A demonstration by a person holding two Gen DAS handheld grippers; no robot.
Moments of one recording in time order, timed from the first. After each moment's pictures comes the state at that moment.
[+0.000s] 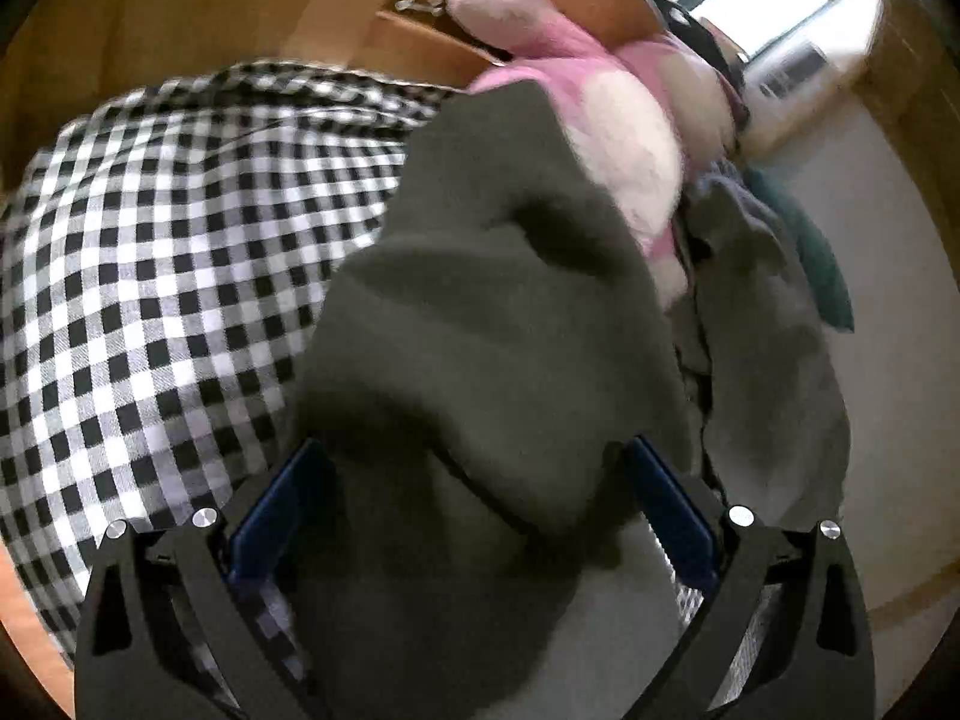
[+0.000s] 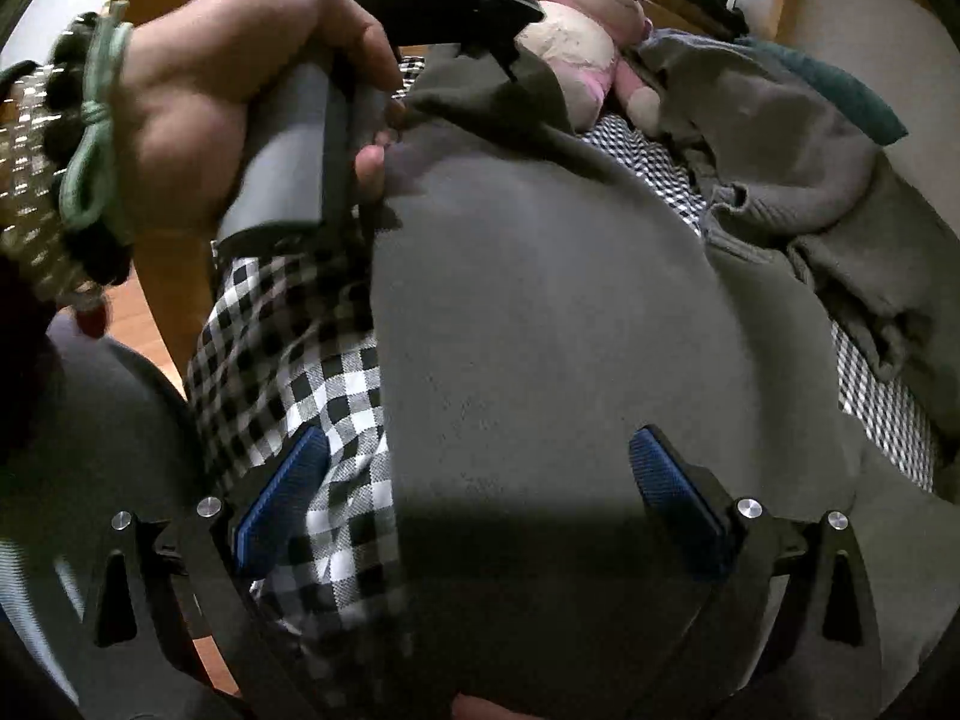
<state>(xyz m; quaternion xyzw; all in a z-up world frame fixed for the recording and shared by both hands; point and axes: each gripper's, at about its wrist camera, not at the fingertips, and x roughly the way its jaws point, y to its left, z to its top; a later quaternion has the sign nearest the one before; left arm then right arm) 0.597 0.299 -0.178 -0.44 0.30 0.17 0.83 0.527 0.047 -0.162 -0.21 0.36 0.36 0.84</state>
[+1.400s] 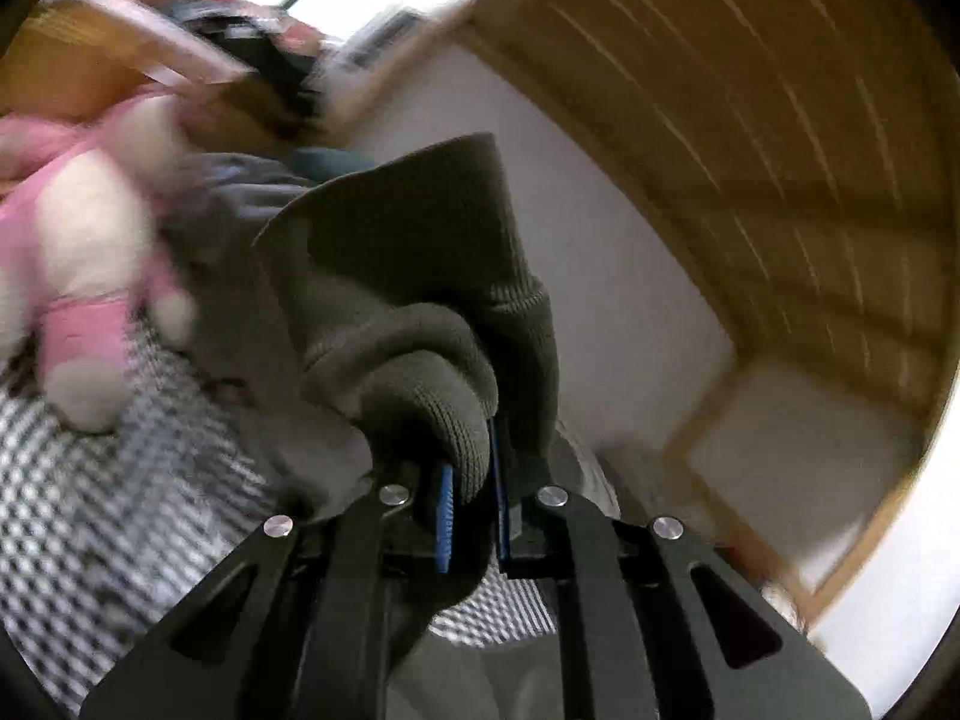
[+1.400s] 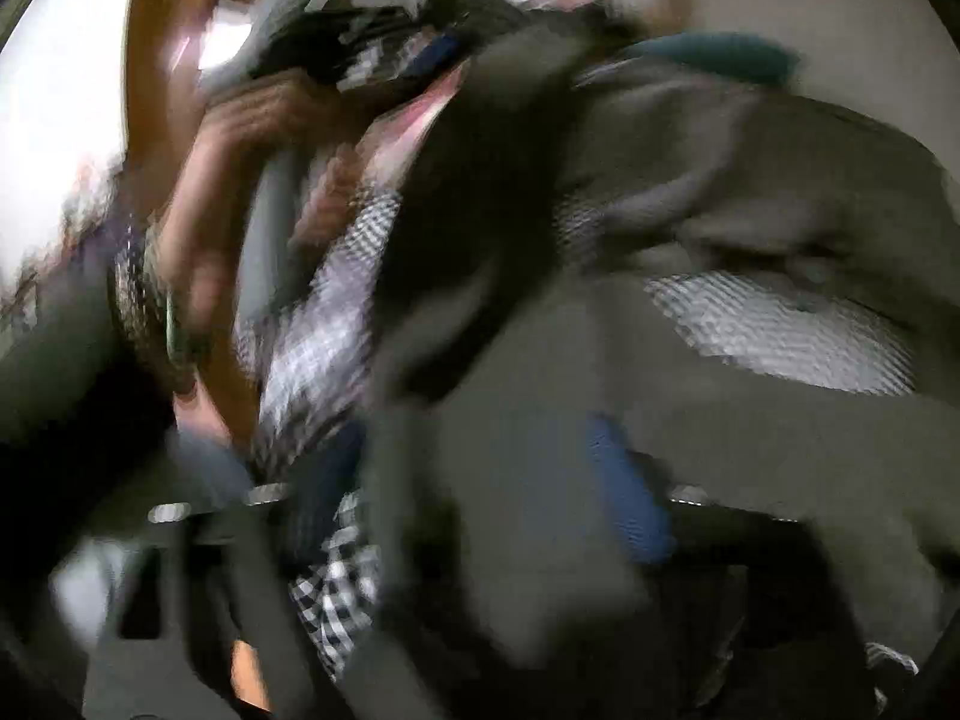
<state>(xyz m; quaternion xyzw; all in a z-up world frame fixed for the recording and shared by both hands) 0.655 0.163 -0.047 -0.28 0.15 -0.25 0.91 0.525 -0.117 -0.077 0.03 0.31 0.32 0.90</state>
